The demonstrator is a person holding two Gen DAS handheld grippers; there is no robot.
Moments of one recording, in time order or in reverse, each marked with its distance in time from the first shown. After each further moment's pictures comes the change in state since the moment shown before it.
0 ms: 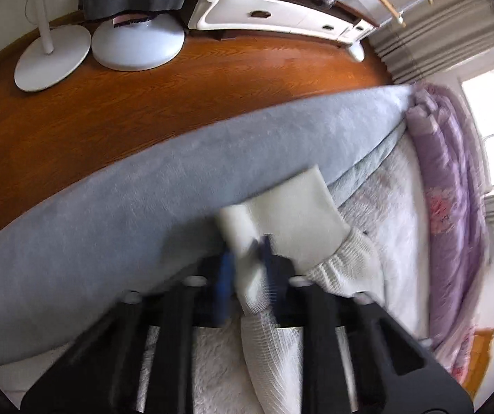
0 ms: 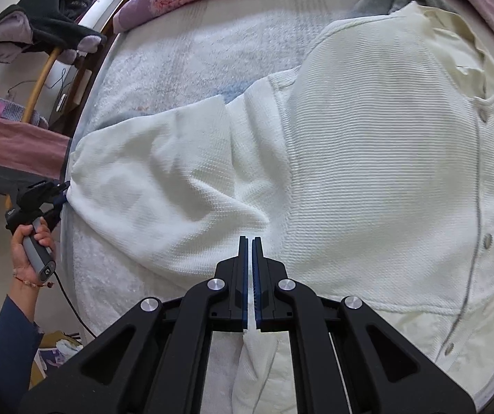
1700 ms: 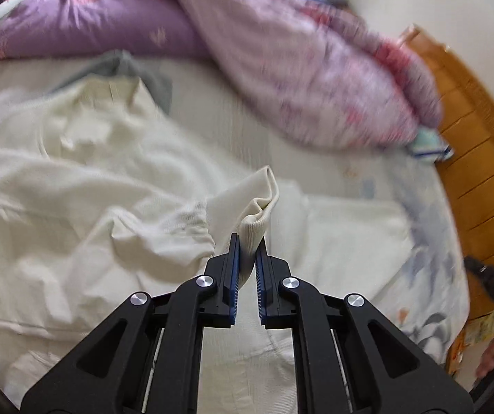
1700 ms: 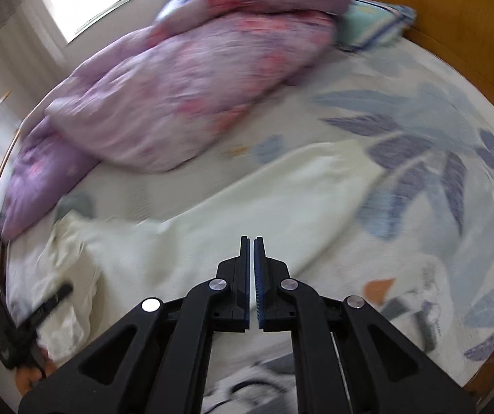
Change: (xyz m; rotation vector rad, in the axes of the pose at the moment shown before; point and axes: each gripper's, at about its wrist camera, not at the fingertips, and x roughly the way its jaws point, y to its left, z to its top) left arm 0.018 -0.456 -0.714 0.996 0.266 -0.240; right arm -0.348 -0.567 -0.086 0.455 -0.509 -0.302
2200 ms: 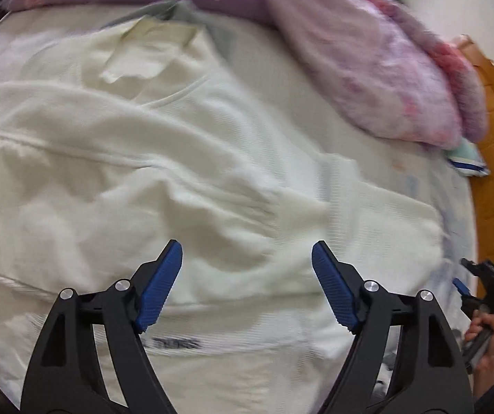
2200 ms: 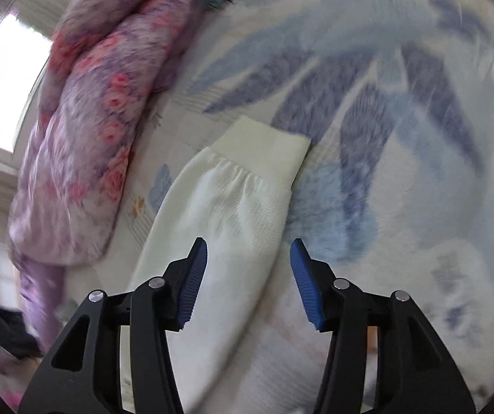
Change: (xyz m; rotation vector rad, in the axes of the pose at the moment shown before) left arm 0.017 0.048 -0.015 -0.170 0.096 0.134; right arm 0.111 -0.160 0.031 0.541 0.088 0.069
